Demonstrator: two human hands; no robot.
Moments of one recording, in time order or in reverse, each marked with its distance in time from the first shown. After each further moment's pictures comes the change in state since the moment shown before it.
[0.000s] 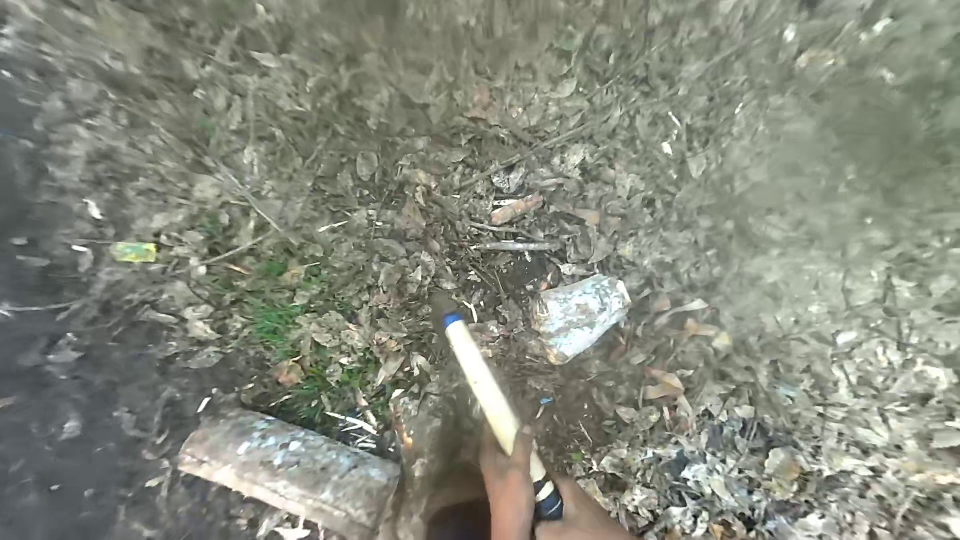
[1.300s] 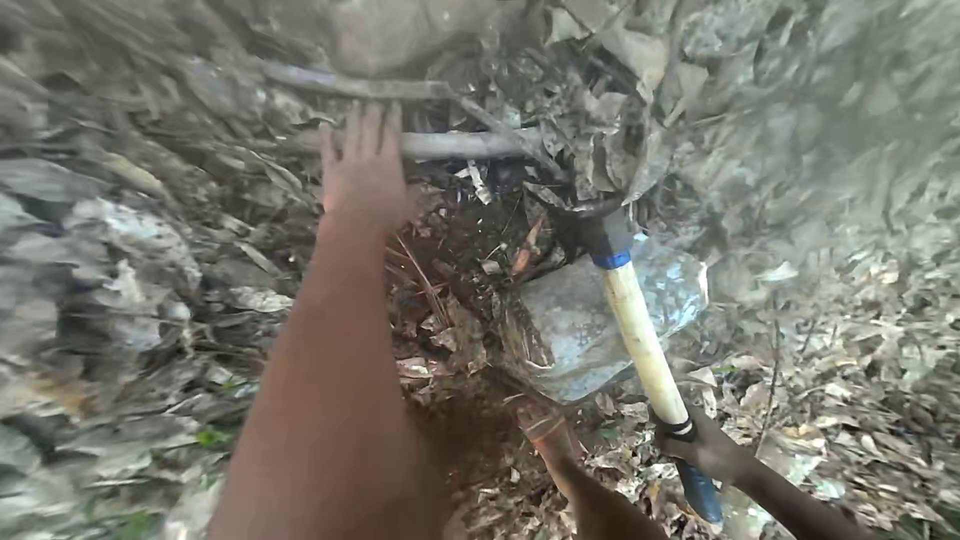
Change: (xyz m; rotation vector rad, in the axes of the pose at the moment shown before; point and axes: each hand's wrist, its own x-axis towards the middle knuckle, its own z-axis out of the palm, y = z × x) left_hand 0.688 -0.098 0.220 1.559 -0.556 0.580; right_hand 0.299 0.123 -0.355 -0.112 0.414 0.310
